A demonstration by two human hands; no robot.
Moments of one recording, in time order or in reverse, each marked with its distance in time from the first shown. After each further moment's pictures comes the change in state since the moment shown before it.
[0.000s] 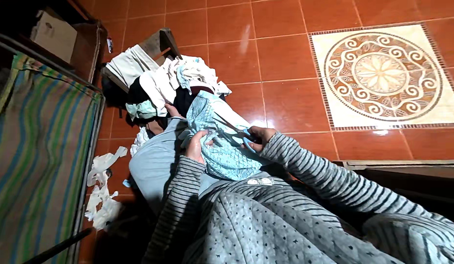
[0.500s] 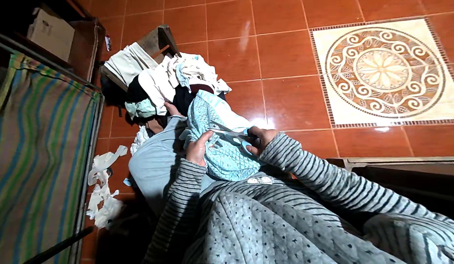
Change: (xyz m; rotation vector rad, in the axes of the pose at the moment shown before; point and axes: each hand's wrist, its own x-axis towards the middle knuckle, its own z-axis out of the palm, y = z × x) left_hand -0.019 -0.002 0.007 0.216 0.098 0.121; right_hand -0.007 -0.008 0.005 -0.266 0.032 0.038
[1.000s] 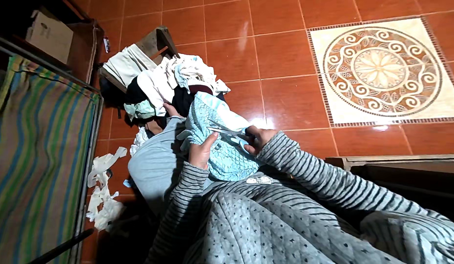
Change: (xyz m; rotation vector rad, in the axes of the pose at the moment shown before) left_hand -0.012 -0.004 0.006 0.138 -0.030 0.202; right_hand -0.001 -0.003 0.001 -0.062 0.050 -0.032
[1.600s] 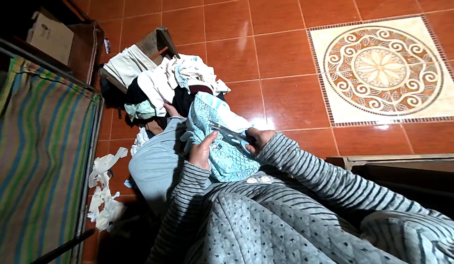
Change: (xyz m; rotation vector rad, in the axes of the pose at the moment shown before) left_hand 0.000 0.003 0.002 -0.093 0.024 -0.186; right_hand 0.003 0.006 0.005 0.007 -0.059 0.016
